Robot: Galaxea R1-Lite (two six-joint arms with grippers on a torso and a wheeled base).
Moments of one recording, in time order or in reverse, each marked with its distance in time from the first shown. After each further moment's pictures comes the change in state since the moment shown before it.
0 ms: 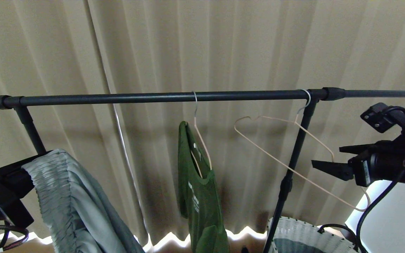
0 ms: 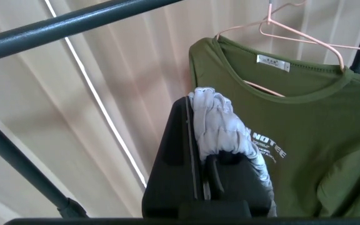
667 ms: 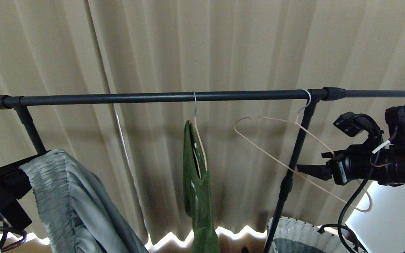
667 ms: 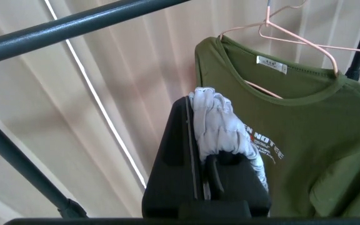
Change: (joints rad) left arm -0.001 -0.009 0.003 0.000 -0.001 0.000; right arm 0.001 0.151 -0.034 -0.029 0.036 0.001
